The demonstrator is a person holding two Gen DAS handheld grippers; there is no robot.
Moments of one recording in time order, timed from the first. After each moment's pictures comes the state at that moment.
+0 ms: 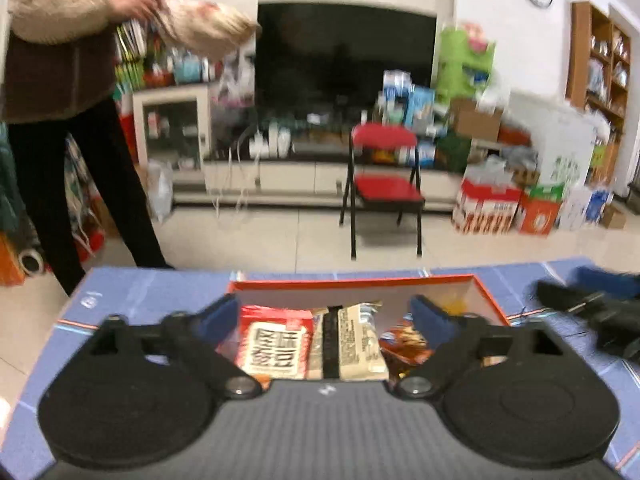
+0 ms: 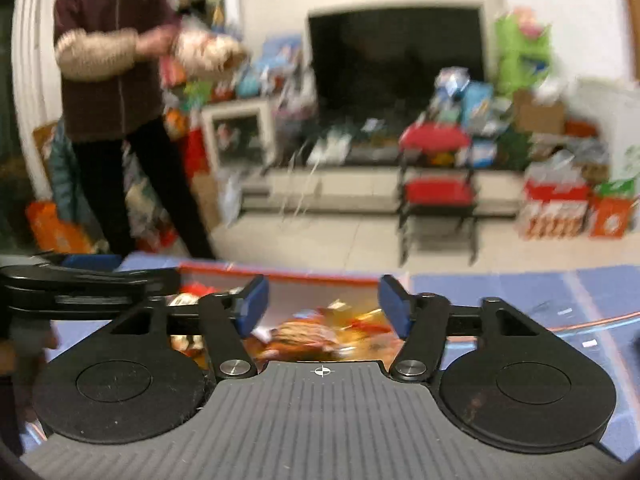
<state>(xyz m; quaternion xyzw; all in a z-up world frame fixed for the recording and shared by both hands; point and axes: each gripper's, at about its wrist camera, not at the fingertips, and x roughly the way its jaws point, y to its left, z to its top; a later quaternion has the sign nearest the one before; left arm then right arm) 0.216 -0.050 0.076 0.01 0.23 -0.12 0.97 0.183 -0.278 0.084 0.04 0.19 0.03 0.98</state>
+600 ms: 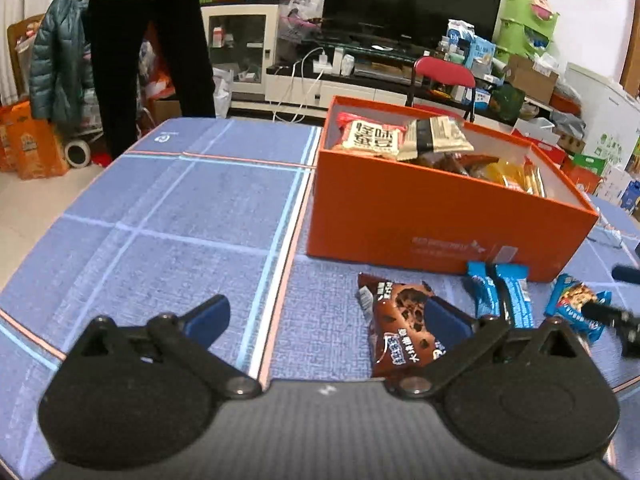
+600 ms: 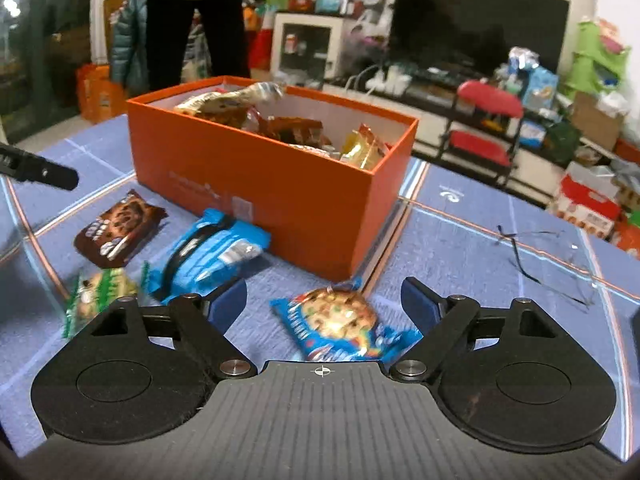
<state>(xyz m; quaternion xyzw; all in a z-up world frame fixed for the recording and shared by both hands) 0.130 0.017 -0.033 -0.03 0.34 -0.05 0.94 0.143 -0.314 -0.046 -0.10 0.30 0.15 0.94</state>
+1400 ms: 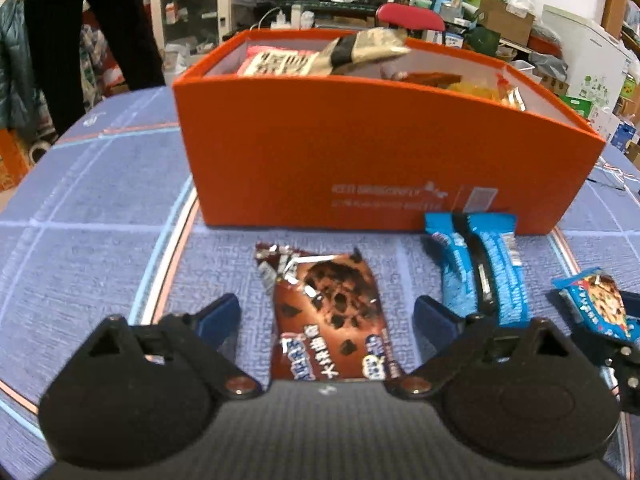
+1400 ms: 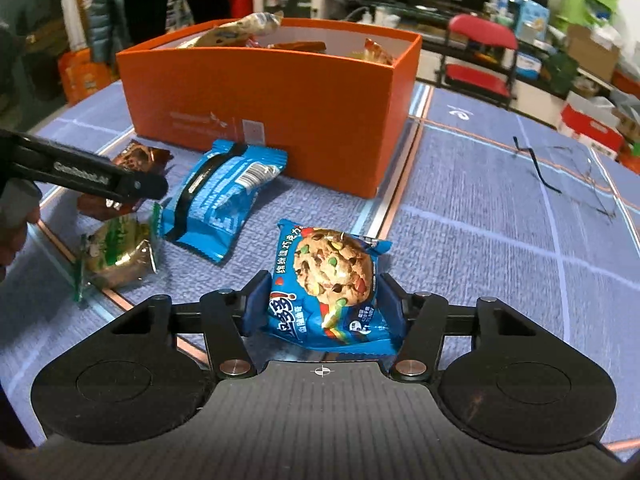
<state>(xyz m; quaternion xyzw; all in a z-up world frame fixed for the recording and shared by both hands) 0.170 -0.049 -0.076 0.01 0.39 -0.08 0.92 0.114 -0.291 -0.075 -0.06 0.37 0.11 0.92</state>
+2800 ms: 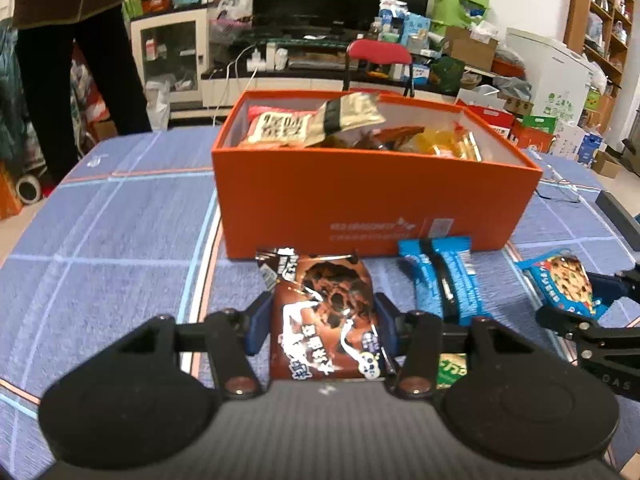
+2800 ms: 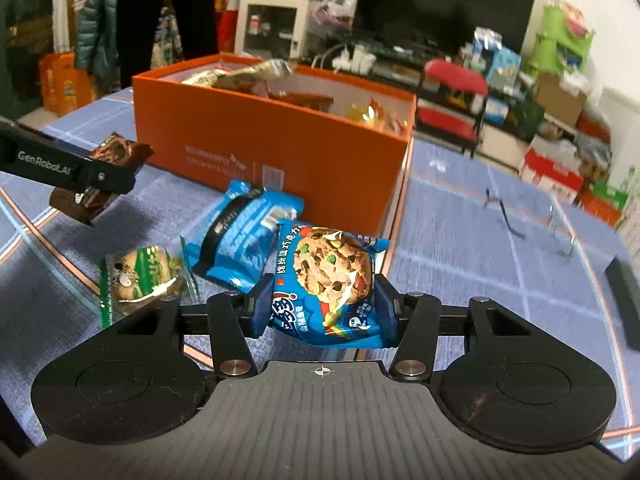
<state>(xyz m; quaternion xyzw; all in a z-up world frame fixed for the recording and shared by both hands) 0.132 -0.026 -0.030 0.01 0.34 -0.13 0.93 0.084 -0.248 -0.046 -0.11 0.31 0.06 0.94</state>
